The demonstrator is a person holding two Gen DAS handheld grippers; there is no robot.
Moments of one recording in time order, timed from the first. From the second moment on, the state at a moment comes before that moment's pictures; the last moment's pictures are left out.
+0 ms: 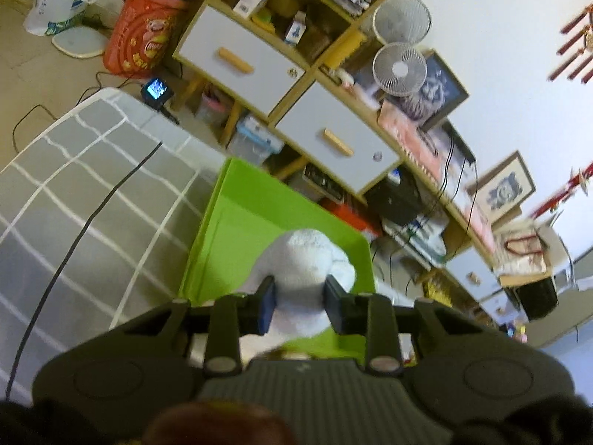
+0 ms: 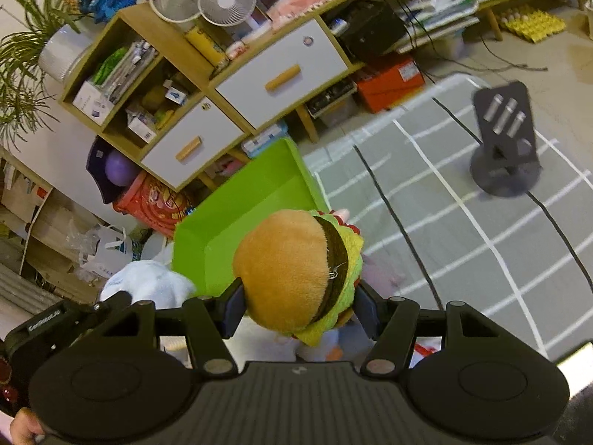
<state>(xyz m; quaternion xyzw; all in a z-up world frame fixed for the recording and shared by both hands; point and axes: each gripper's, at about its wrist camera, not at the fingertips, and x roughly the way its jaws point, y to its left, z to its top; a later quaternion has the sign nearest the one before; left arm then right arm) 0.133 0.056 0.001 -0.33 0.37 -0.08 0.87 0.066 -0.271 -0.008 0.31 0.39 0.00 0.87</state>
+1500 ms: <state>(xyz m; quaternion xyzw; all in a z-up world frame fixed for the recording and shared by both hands) 0.154 0.043 -0.009 -0.21 0.41 -0.05 0.89 0.107 -0.251 -0.005 0.22 0.43 -0.04 0.87</state>
